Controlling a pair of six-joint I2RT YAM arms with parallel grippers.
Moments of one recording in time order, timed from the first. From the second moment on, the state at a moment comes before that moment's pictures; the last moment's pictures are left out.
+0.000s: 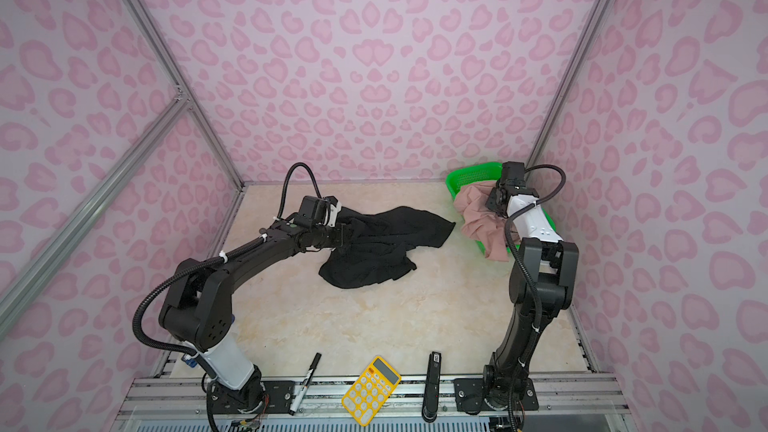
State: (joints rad) left arm -0.41 1.71 1.22 -0.36 0.21 -0.34; right arm -0.13 1.91 1.61 -0.60 0.16 0.30
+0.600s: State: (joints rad) left arm -0.38 1.54 1.29 -0.58 0.24 -0.30; right arm 0.26 1.41 1.46 -0.66 0.14 0.16
